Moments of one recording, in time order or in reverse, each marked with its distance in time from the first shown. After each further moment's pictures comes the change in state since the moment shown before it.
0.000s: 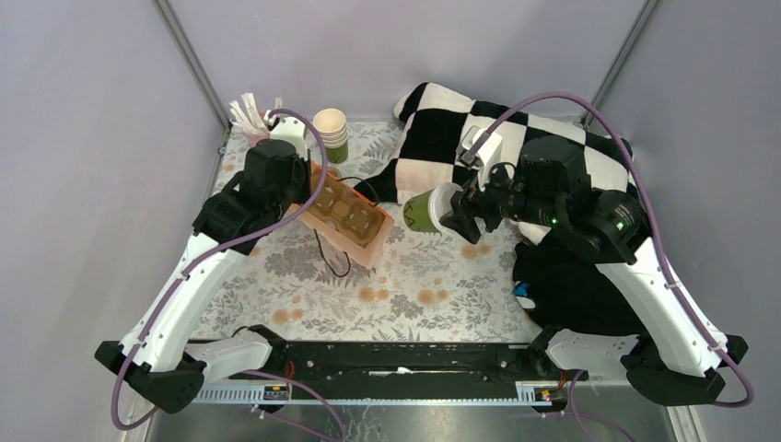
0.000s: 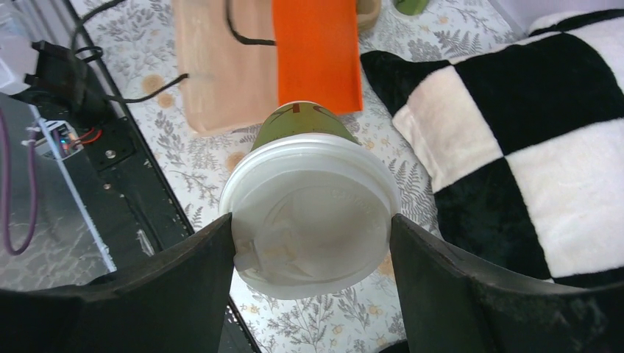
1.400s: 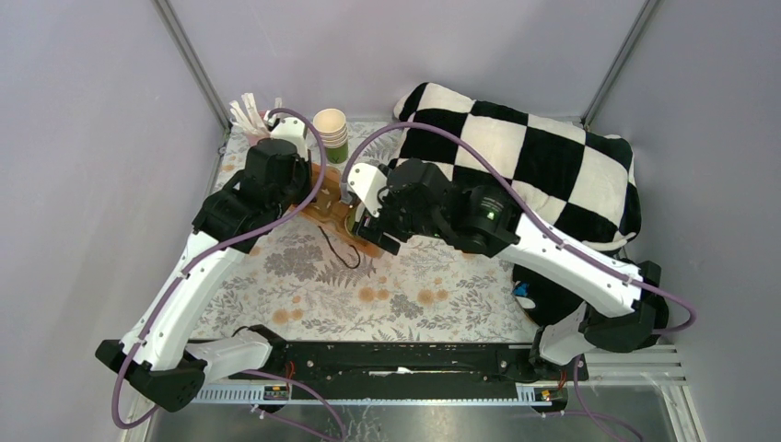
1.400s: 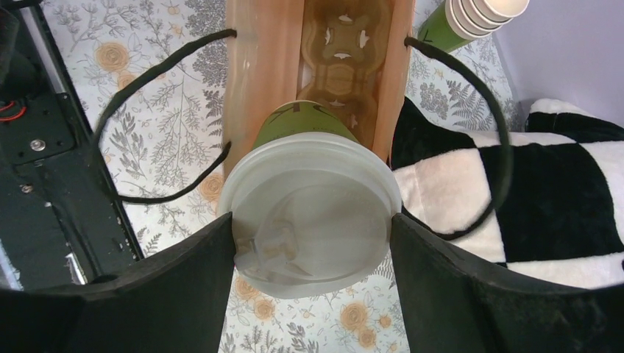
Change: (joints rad) left arm 0.000 0.011 0.013 -0.039 0.022 -0.039; right arm 0.400 0.359 0.142 0.103 0.344 -0.116
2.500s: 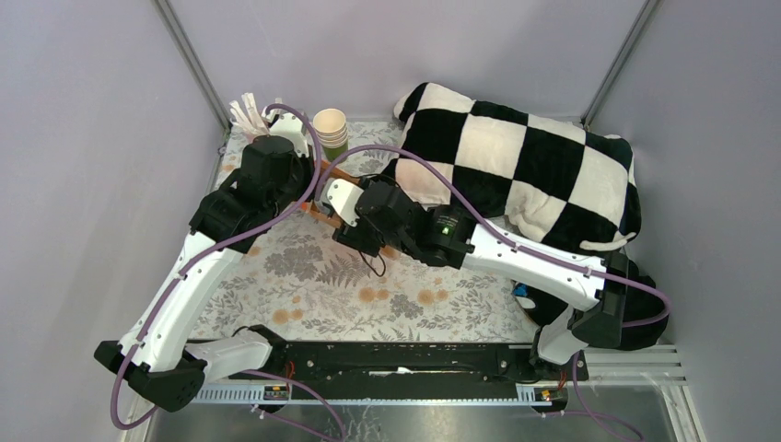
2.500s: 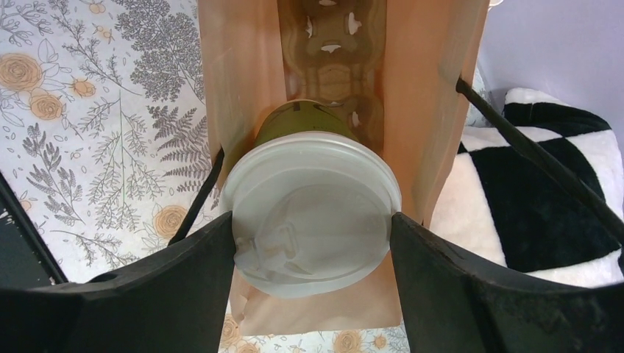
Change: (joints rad) left arm 0.000 0.000 0.028 0.030 0.084 -0.050; right arm 0.040 0.084 -0.177 0.263 0.182 -0.013
